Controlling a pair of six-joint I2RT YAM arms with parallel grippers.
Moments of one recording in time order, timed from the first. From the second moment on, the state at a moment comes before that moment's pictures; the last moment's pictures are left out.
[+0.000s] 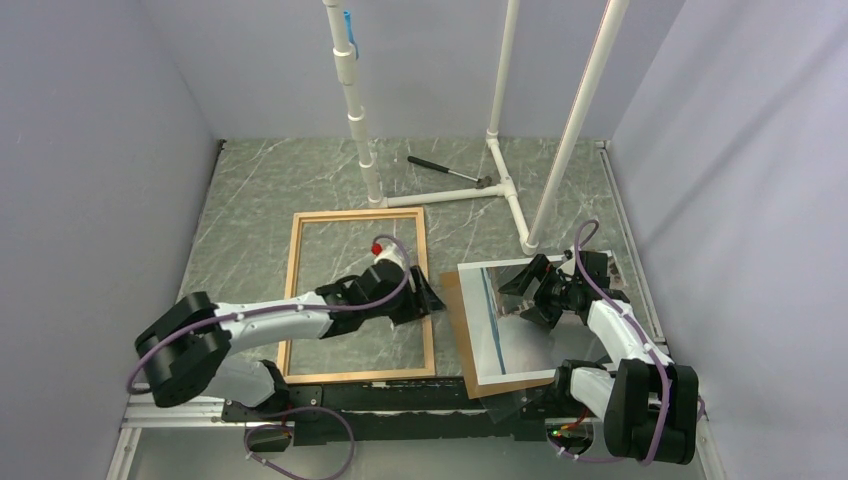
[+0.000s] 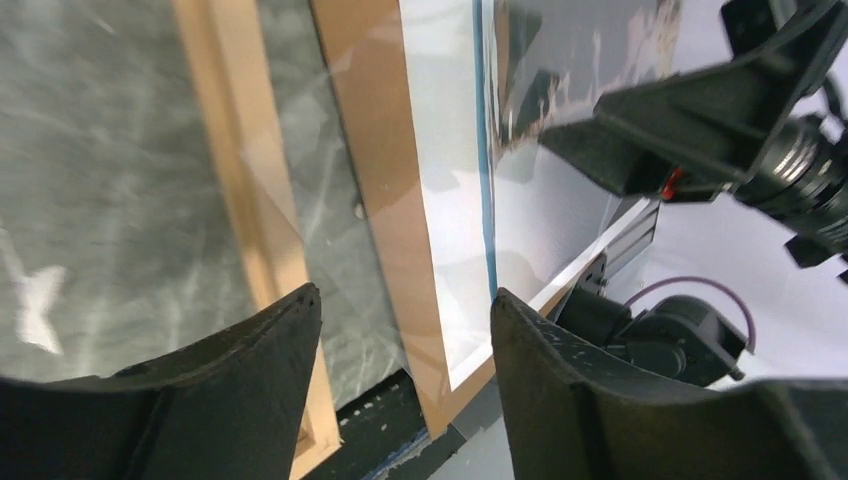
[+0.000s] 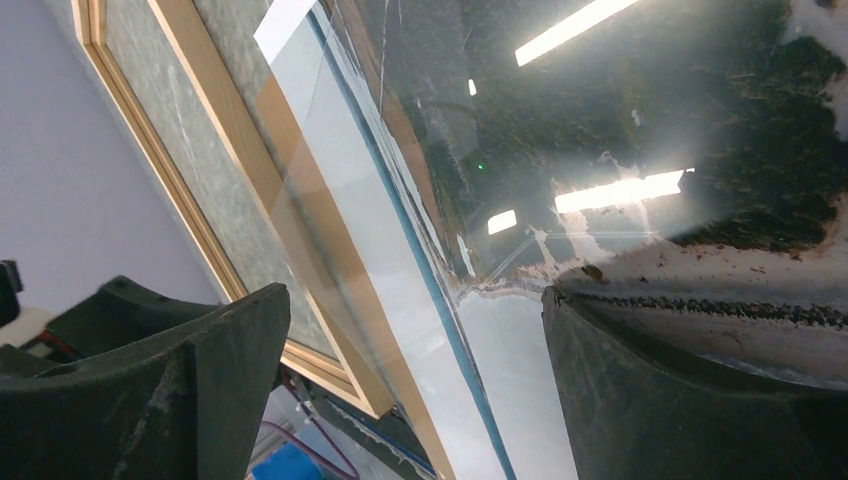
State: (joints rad) left arm -1.01 1.39 0.66 0.07 0.01 -1.18; right arm -0.12 1.05 0.40 -0.37 -0.60 0.64
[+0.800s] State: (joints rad) left arm -0.75 1.62 0.71 0.18 0.31 -0.94; right arm -0.12 1.05 0.40 -0.37 -0.60 0.63
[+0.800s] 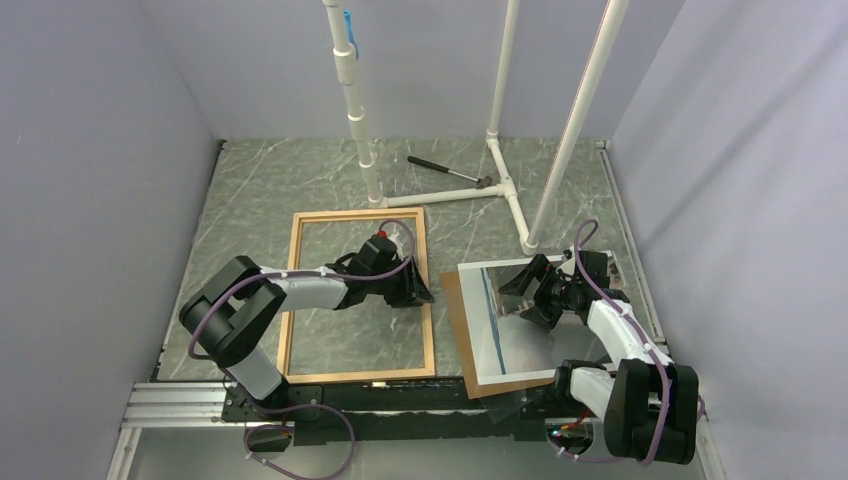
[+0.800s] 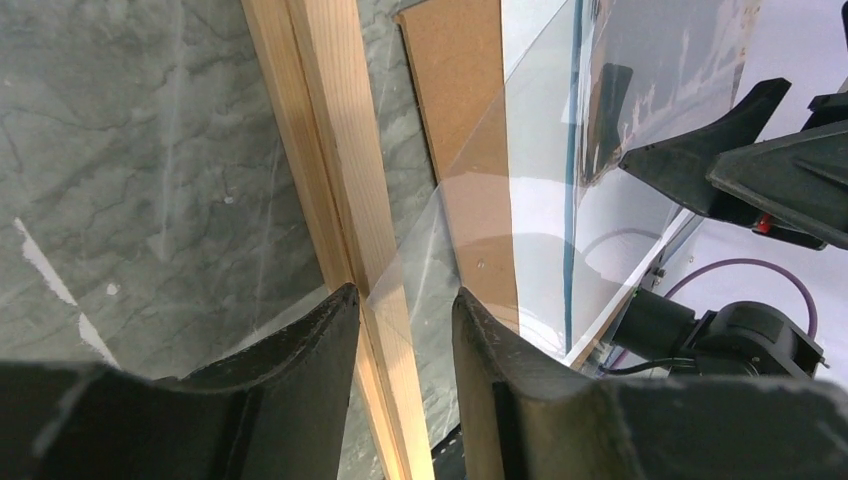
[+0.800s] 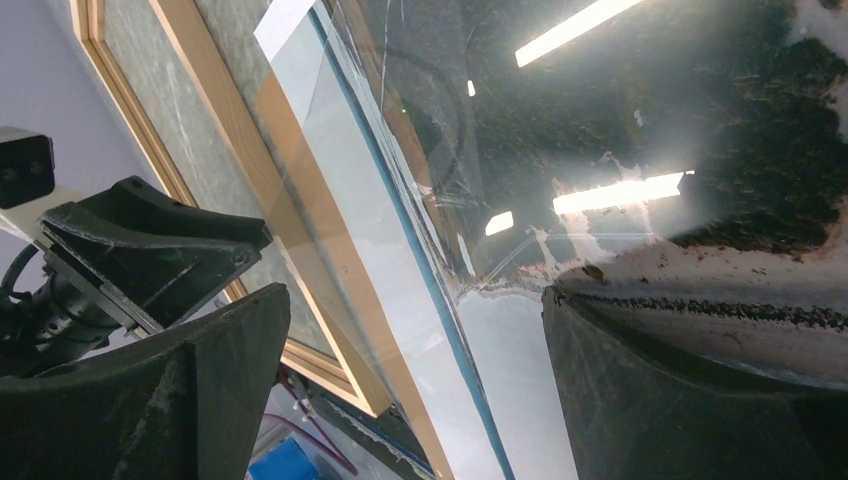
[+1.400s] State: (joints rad) left arm -0.81 1.59 0.78 0.08 0.26 -0.88; right arm -0.12 1.05 0.40 -0.37 -0.60 0.63
